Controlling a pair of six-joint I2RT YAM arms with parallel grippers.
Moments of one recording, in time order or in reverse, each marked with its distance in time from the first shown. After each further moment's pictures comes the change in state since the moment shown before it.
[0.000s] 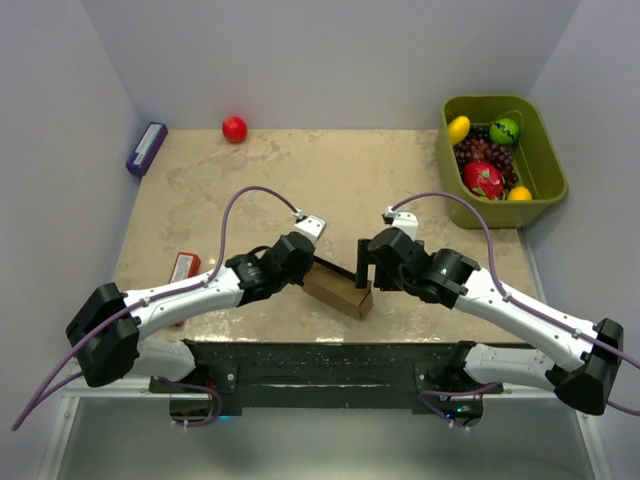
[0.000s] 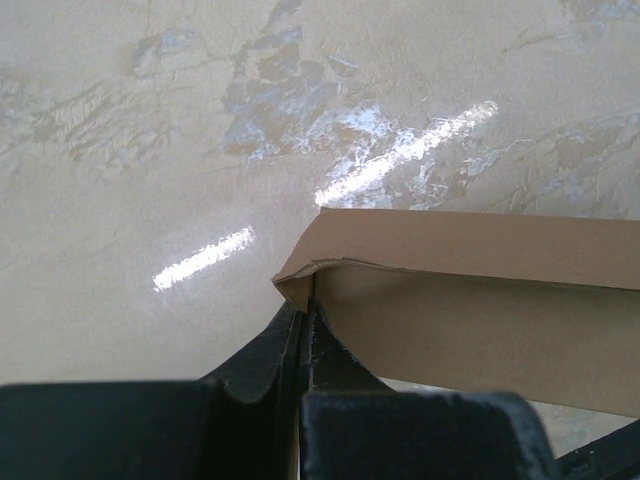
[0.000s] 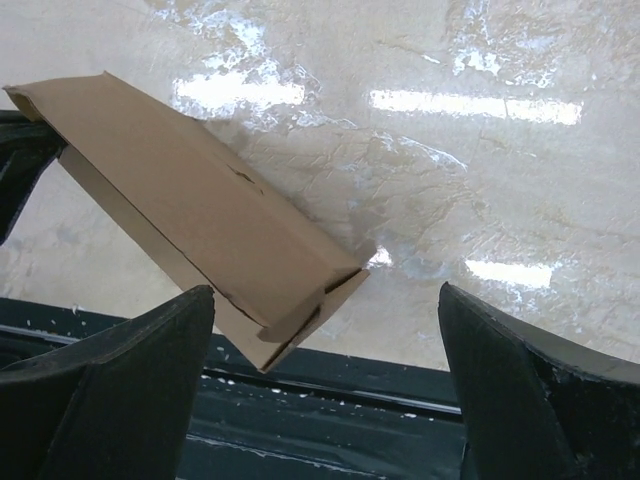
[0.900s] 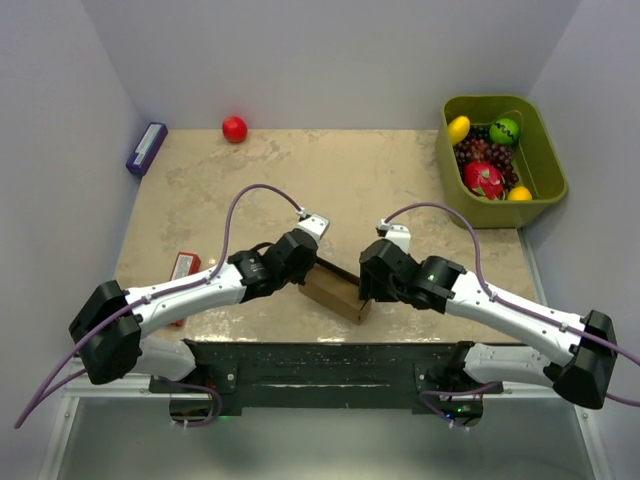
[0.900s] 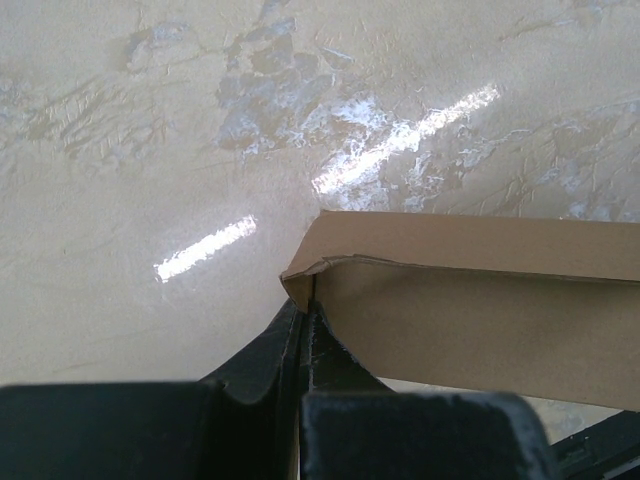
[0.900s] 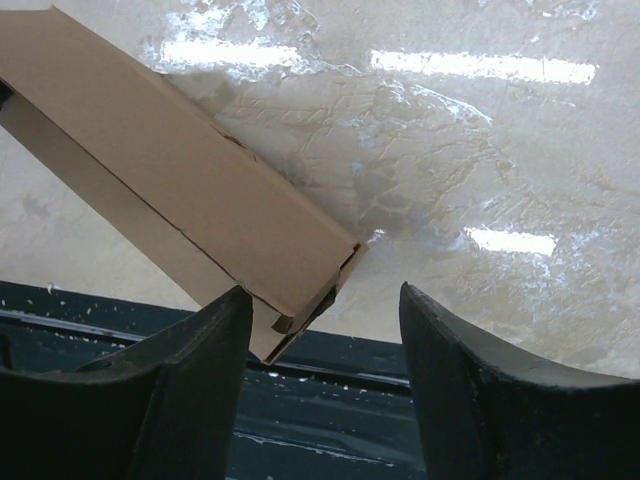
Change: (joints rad) left arm 0.001 0.021 0.048 -0.060 0.016 0.003; right arm 0.042 0.019 -0.077 0.024 -0.029 0.069
